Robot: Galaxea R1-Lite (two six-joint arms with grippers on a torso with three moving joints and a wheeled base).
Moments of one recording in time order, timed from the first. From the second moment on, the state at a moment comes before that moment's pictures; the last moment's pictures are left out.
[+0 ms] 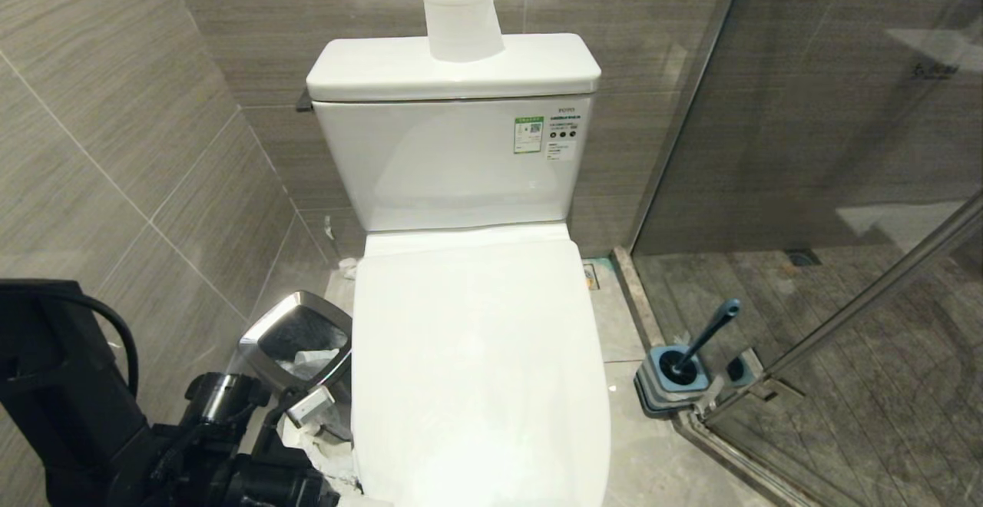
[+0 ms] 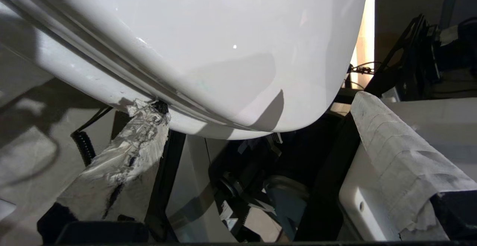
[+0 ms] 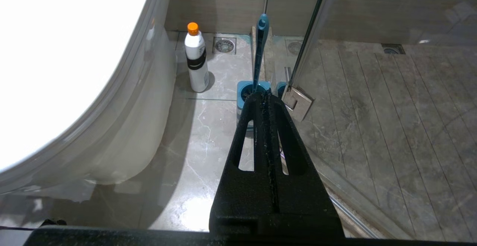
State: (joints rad) left arm -0.12 2.04 -0.40 -0.54 -0.94 0.15; right arm 0.00 0.00 0.00 0.00 0.01 -0.02
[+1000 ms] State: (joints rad) left arm -0.05 2.03 -0.39 -0.54 -1.29 0.02; right arm 0.00 0.00 0.00 0.00 0.01 -0.02
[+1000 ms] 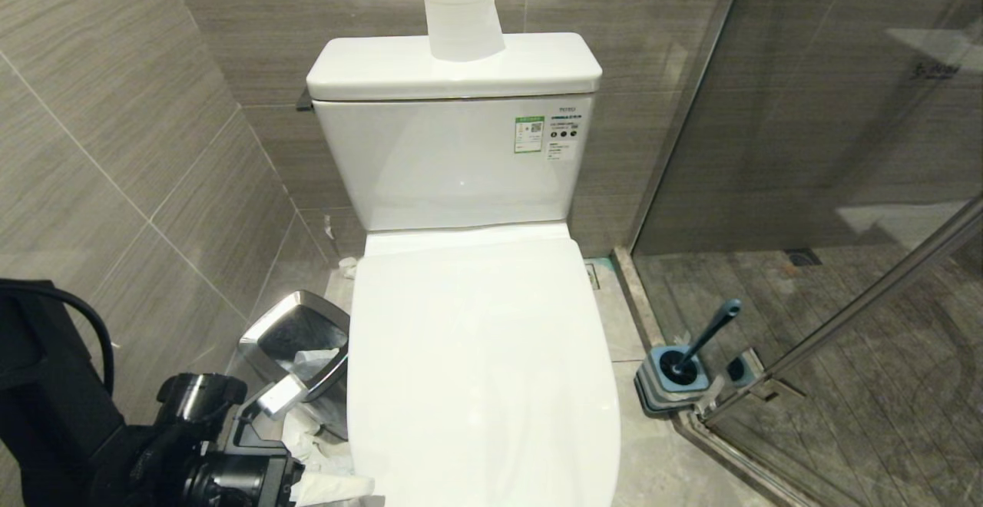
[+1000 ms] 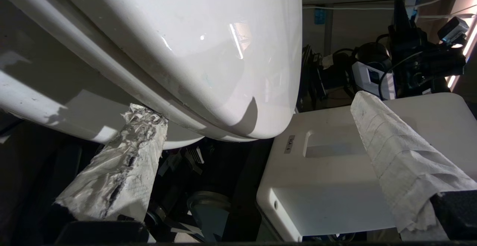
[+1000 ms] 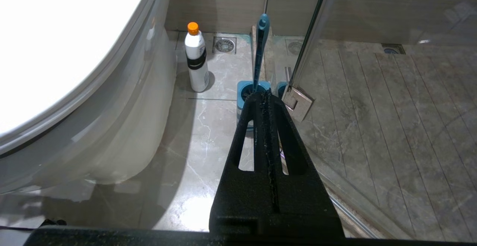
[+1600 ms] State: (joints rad) left arm -0.05 2.02 -0.40 -0.56 -1.31 0.03; right arm 0.00 0.00 0.00 0.00 0.01 -0.02
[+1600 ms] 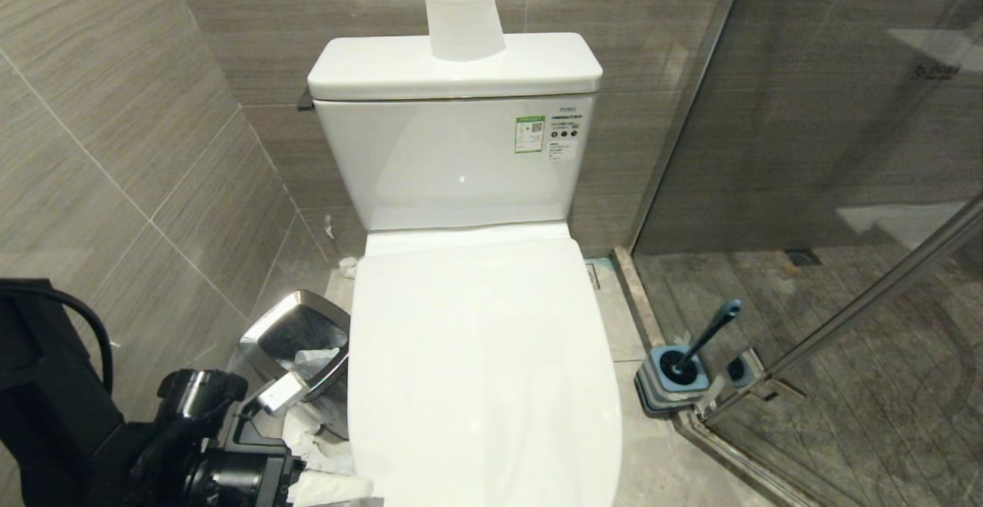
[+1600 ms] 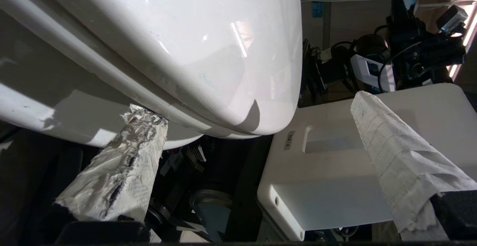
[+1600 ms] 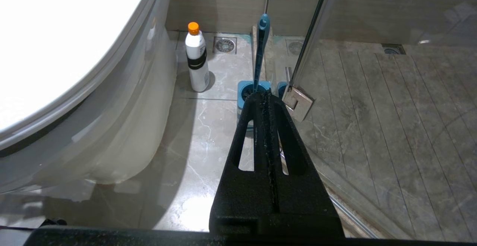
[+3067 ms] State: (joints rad) left arm -0.10 1.86 -0.55 -0.55 -1.30 -0.10; right arm 0.00 0.00 0.00 0.00 0.01 -0.02
